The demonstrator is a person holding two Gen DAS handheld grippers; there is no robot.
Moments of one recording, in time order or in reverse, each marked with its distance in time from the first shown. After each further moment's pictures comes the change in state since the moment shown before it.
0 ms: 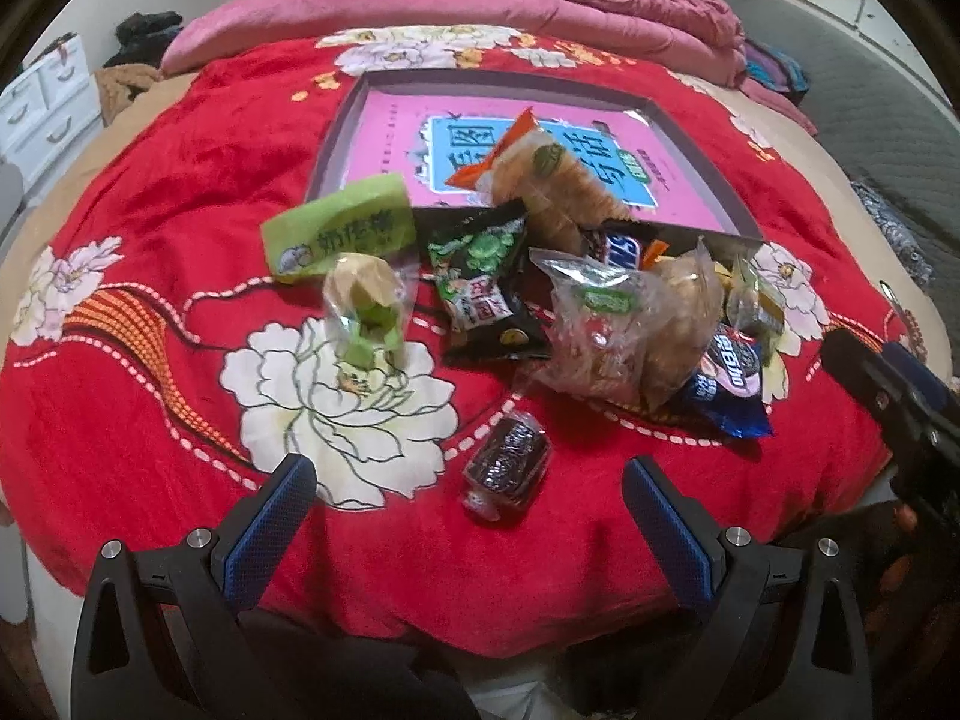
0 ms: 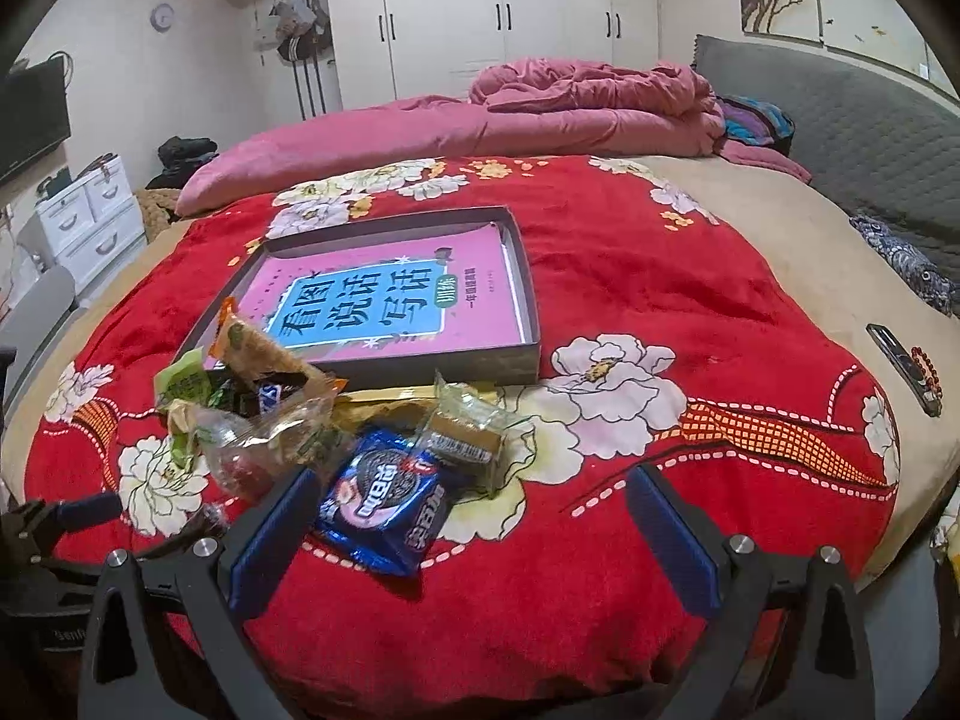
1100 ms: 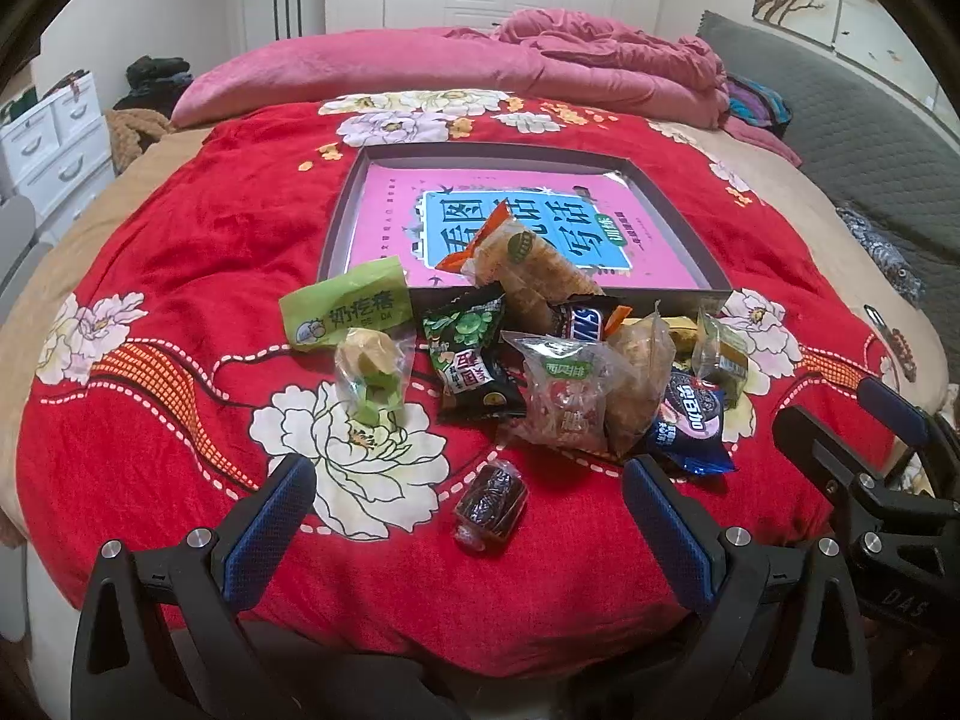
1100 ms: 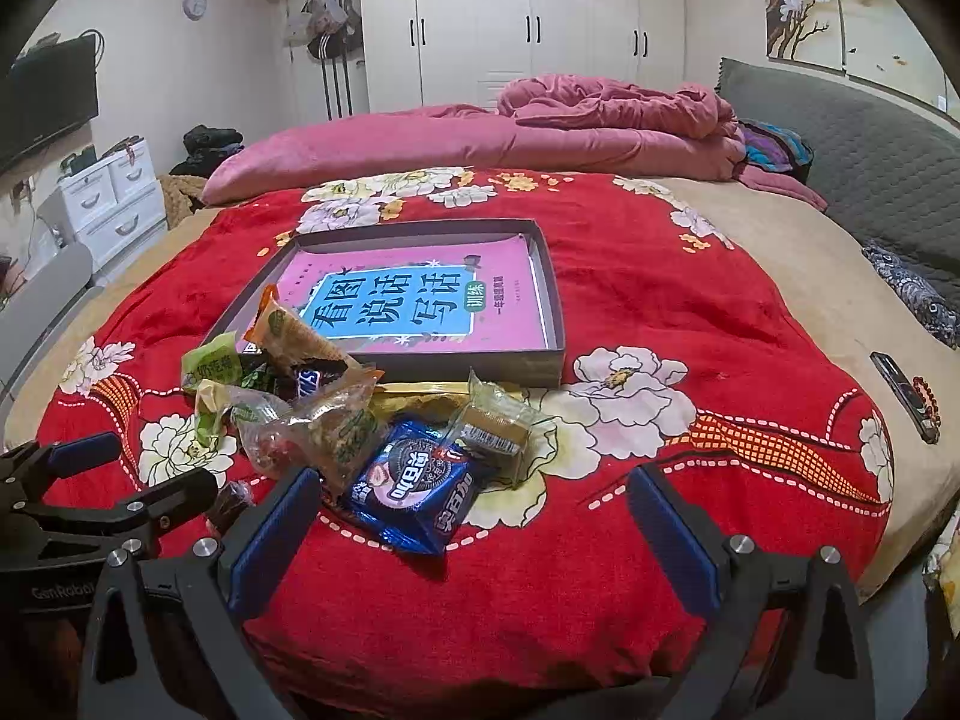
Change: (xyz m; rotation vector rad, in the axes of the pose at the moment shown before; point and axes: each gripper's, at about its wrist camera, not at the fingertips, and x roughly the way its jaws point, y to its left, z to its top) left arm -0.033 -0.005 0.004 0.017 -0.145 0.011; right arm -0.020 0.015 -0.008 -0.071 -0.029 0.030
